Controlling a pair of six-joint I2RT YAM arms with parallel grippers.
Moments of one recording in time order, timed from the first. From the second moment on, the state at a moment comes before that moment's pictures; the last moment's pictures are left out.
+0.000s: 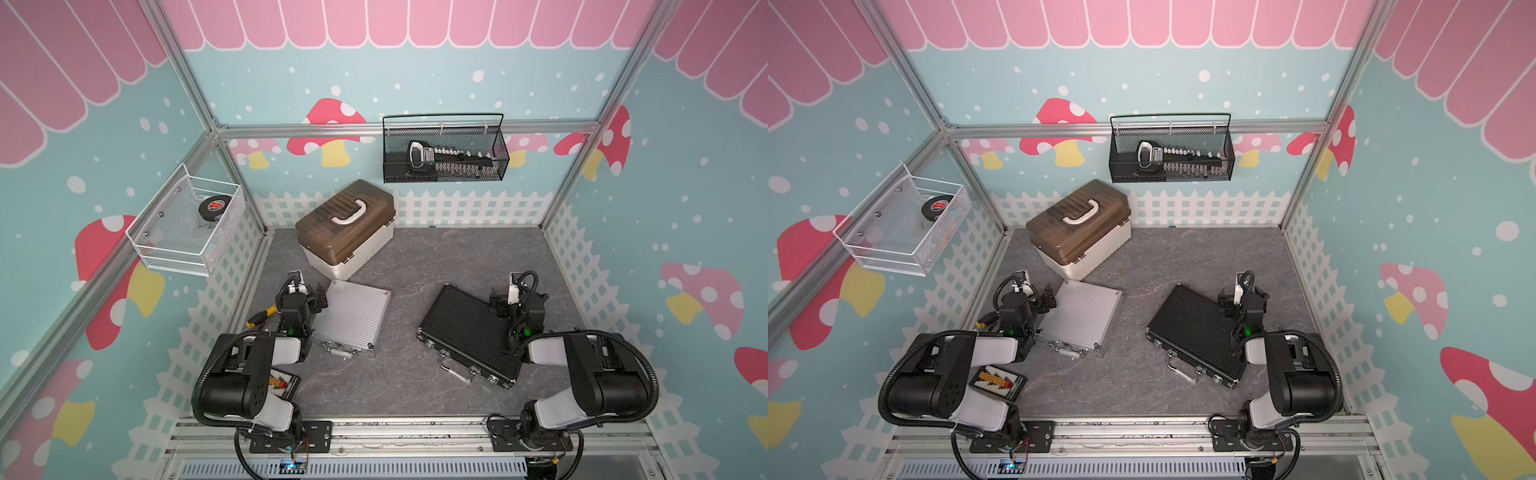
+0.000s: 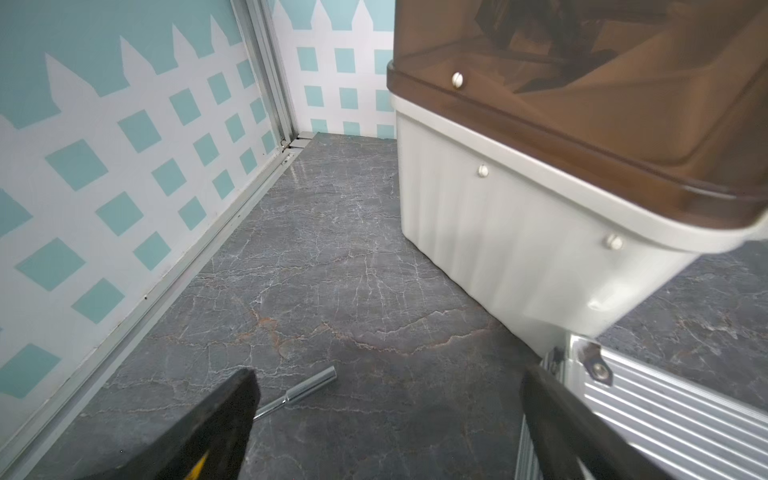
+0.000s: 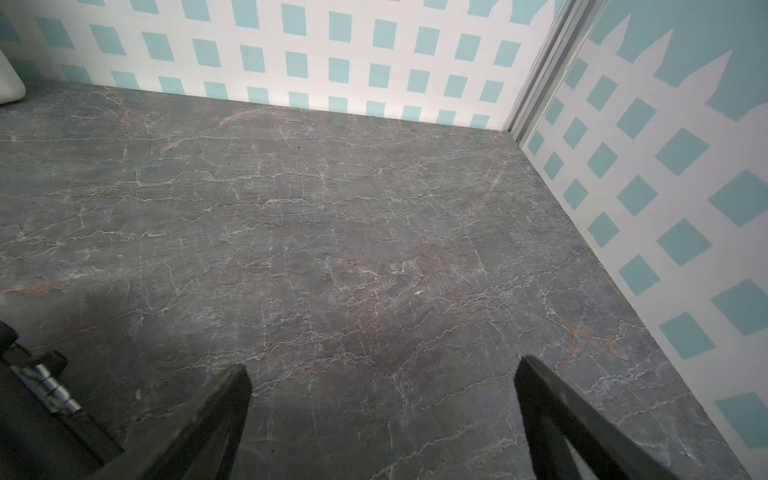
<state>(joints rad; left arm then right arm) -0.04 1.52 0.37 0.84 -0.25 -0.05 0.01 1.51 0.35 0.83 0.12 -0.11</state>
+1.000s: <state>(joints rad) -0.04 1.52 0.37 0.84 -0.25 -0.06 0.01 1.51 0.35 0.83 0.13 -0.11</state>
